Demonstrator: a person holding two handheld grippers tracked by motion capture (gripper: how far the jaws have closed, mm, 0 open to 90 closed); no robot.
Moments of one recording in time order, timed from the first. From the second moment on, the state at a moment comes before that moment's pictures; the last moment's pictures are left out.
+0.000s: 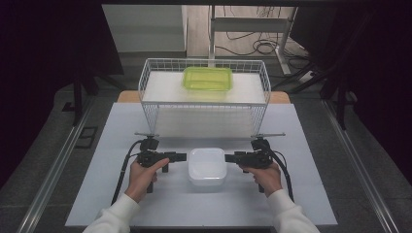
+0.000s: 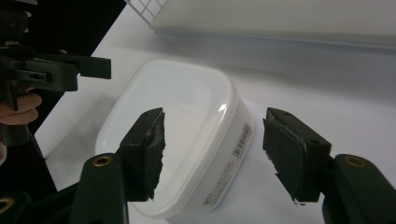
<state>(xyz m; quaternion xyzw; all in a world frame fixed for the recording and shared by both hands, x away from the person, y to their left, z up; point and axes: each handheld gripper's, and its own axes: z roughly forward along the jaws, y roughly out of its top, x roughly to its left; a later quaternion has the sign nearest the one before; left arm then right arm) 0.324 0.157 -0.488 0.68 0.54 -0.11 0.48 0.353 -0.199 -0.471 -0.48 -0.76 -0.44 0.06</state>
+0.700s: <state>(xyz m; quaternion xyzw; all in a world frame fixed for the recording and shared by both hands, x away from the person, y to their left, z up) 0.325 0.142 -0.509 0.68 0.52 -0.19 0.48 0.356 -0.191 -0.494 -0.49 -0.75 -0.43 0.13</state>
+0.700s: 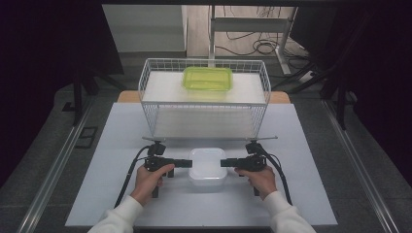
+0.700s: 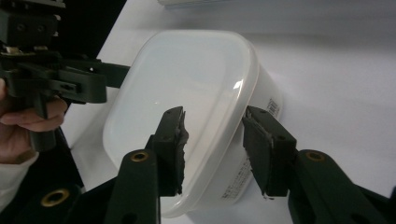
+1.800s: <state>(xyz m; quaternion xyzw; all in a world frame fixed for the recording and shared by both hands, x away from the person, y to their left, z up) 0.305 0.145 -0.478 0.69 0.50 -0.12 0.50 0.338 -0.199 -0.469 -0.47 -0.73 -0.48 0.11</state>
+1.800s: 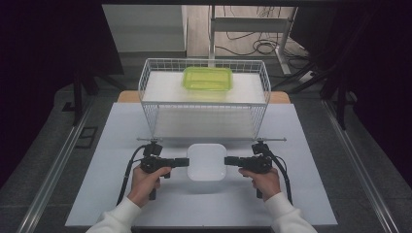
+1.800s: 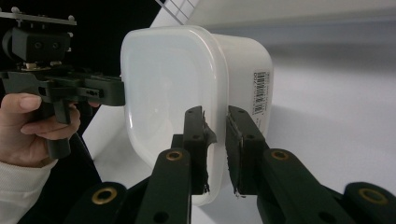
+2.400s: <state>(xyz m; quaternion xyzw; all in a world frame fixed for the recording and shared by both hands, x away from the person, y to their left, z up) 0.296 0.146 -0.448 0.70 0.47 -0.08 0.53 0.327 -0.197 -0.436 -0.43 -0.75 -0.51 0.05</state>
